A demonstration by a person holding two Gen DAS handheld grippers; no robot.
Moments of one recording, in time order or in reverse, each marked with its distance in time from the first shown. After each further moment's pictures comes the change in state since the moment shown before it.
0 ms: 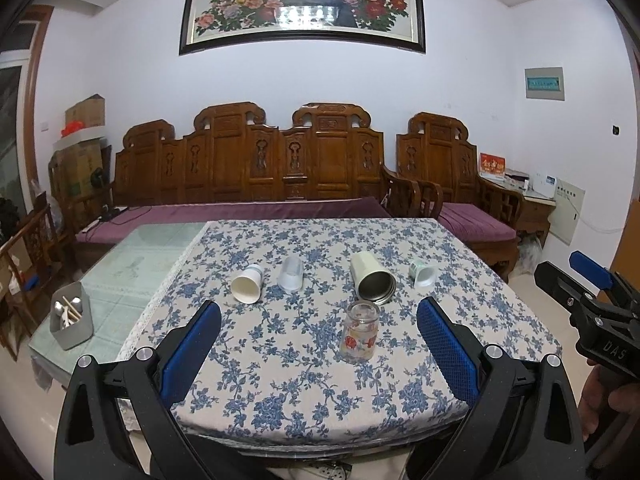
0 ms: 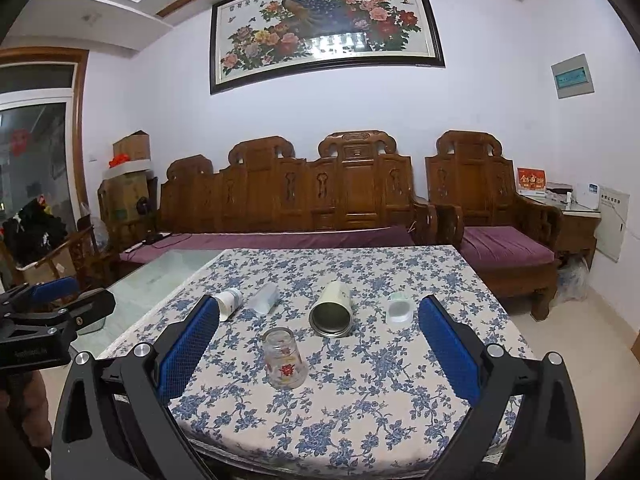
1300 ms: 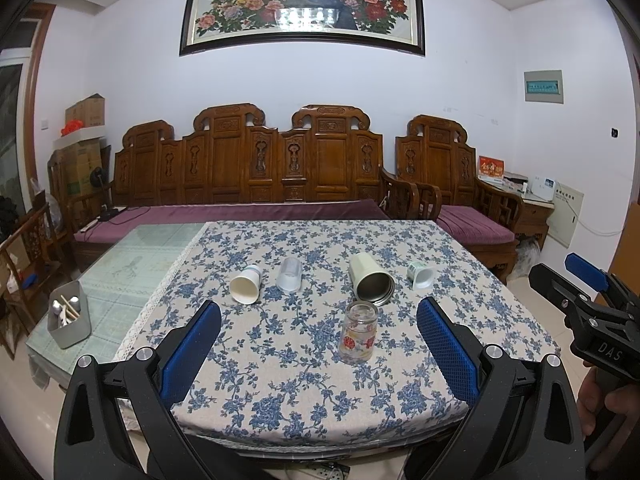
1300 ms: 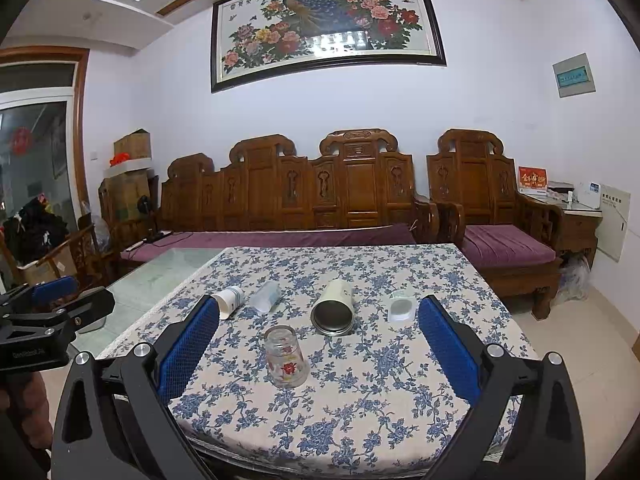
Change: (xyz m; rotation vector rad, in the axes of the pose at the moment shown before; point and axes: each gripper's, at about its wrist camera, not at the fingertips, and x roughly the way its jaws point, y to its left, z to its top) left arm -0.002 -0.002 0.000 -0.004 -0.005 -0.001; right arm 0.001 0.004 -0.002 0.002 0.004 0.002
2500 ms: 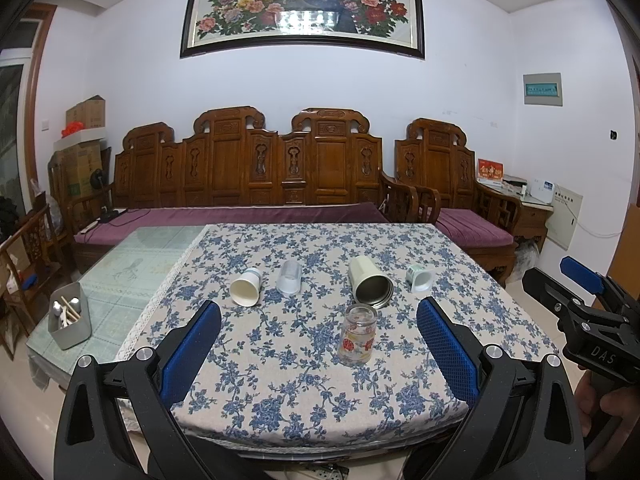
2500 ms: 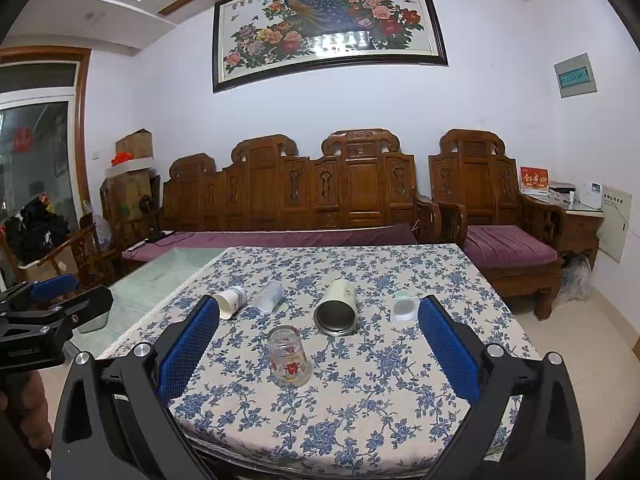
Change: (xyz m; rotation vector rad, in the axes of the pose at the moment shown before) left arm -0.003 -0.001 0.003 -0.004 -0.009 -0.002; right arm 0.002 0.004 -0.001 -0.003 0.001 0.005
